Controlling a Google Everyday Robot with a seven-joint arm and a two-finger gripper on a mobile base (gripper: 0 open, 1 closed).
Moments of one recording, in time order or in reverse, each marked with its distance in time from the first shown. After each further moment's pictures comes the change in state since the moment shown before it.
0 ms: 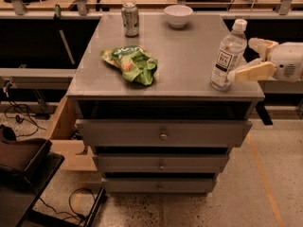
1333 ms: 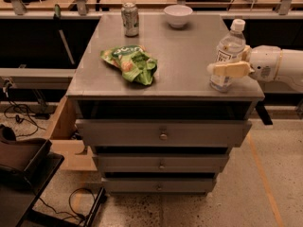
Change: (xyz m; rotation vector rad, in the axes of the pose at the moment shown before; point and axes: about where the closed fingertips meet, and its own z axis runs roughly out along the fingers) arm 0.007 0.000 0.053 -0.137 -0.112 -0.003
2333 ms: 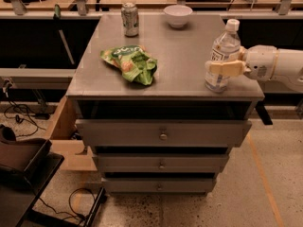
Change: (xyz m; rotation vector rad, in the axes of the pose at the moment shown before) arm -0.001 0.003 0.009 -0.015 -0.002 0.000
